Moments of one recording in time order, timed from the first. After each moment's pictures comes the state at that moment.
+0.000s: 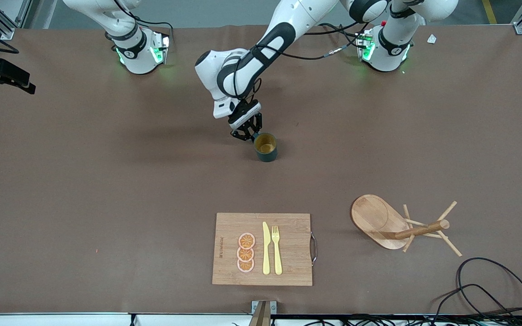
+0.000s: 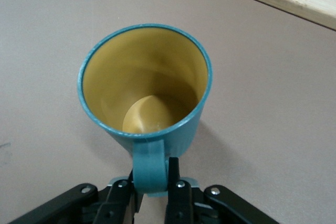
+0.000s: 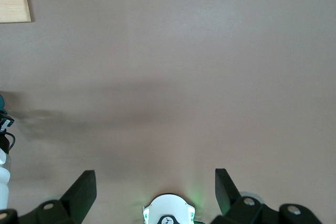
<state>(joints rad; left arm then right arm) -1.07 0.91 -0.14 -1.34 0.75 1.86 -2.19 0.02 -0.08 -0.07 -1.55 0.00 1.34 0.00</state>
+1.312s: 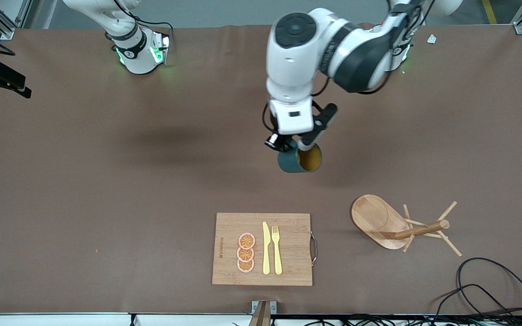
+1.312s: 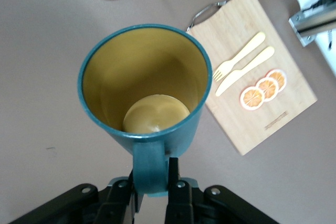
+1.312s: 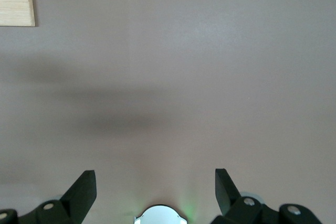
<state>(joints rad) -0.60 0.43 -0.14 -1.29 0.10 1.85 -1.68 0.02 -0.08 -0.08 -1.56 0.00 1.39 -0.07</state>
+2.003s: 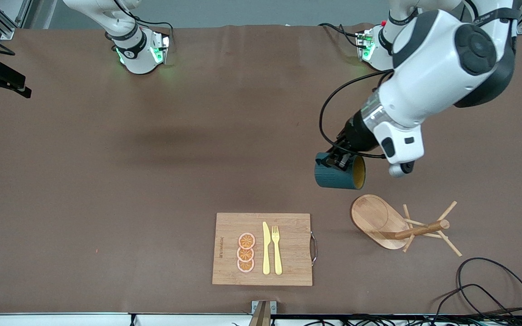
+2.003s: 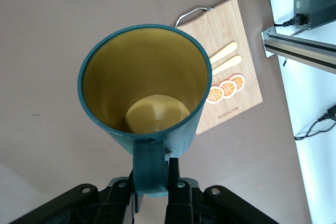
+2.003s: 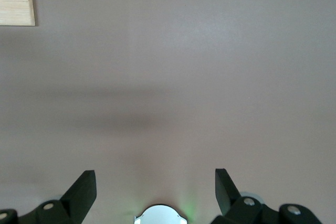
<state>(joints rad) -0.33 0.35 -0.14 -1.28 -0.28 1.85 -1.49 0.01 -0.08 -0.08 -1.56 0.00 1.39 -0.07</state>
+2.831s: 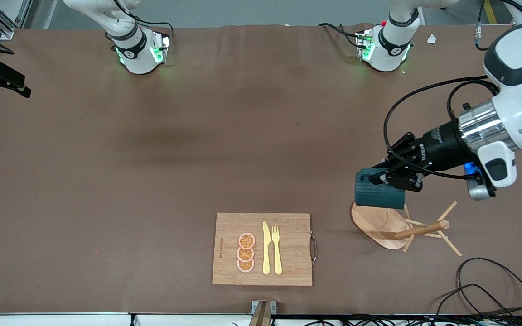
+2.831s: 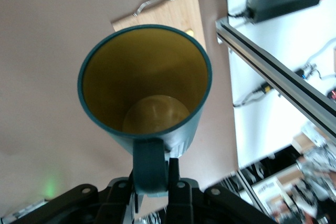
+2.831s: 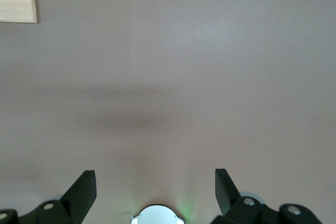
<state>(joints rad) -0.08 0.35 -0.14 -1.26 -0.65 1.85 -1.25 0.01 -0.08 -0.08 -1.56 0.01 1.39 -0.10</state>
